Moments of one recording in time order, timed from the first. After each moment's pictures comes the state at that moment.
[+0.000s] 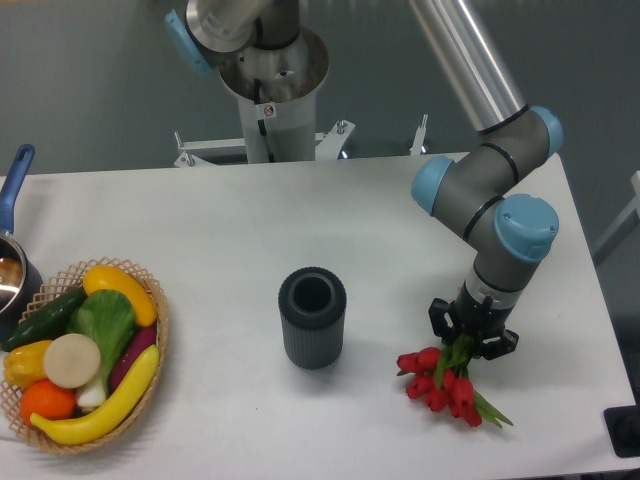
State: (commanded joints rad) arm 2.72 -2.21 -1.52 -0.85 1.33 1.19
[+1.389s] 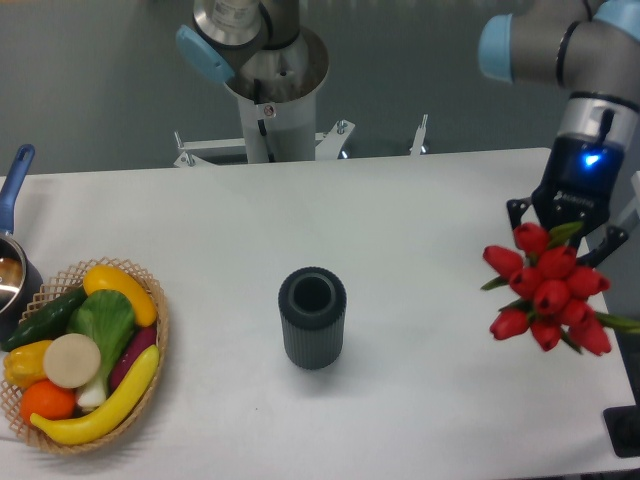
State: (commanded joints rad) arm 2.98 -1.93 -1.48 -0.85 0.49 1.12
